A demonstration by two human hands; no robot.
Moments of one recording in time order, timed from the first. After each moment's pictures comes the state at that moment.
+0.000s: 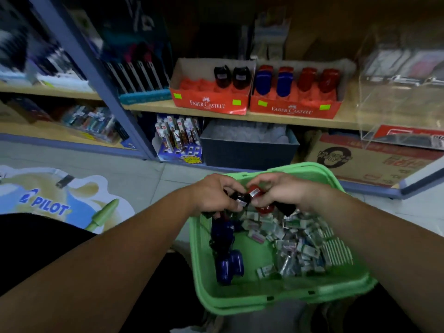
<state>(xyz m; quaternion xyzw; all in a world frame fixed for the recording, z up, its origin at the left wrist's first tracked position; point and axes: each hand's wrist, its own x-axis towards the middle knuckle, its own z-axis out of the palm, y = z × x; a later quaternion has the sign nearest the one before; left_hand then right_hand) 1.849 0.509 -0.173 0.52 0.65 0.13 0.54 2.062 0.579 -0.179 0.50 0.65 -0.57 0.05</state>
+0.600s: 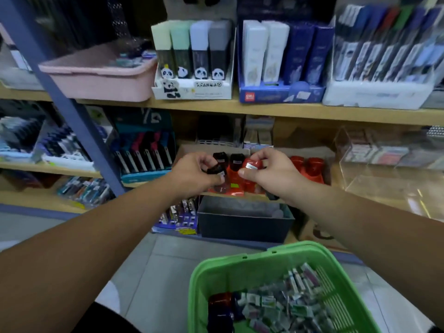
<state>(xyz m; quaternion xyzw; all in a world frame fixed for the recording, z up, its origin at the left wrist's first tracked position) 1.787 0.633 -0.036 0.56 0.68 0.33 0.35 1.994 0.675 -0.035 0.54 0.66 -0.45 -0.28</state>
